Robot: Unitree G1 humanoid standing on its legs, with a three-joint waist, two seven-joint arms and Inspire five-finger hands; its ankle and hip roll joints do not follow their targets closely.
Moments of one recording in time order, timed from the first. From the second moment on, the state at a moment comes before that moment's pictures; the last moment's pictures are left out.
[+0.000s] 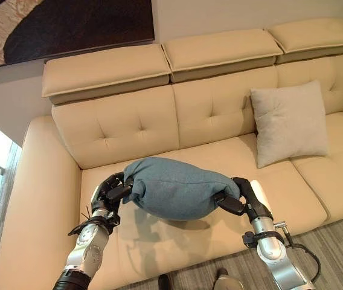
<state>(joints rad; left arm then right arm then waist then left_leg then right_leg) -0.09 0.38 -0.15 0.38 -0.86 -0.13 0.08 0.07 -0.41 0.19 0.11 -0.23 -0.08 -0.25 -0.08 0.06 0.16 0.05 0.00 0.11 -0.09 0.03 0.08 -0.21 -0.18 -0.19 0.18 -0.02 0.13</state>
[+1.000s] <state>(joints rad) -0.06 0.26 -0.18 0.38 -0.86 -0.15 0.09 0.06 -0.43 0.12 0.10 -0.14 -0.08 -0.28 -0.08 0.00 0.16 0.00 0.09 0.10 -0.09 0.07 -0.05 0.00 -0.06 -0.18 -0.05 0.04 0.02</state>
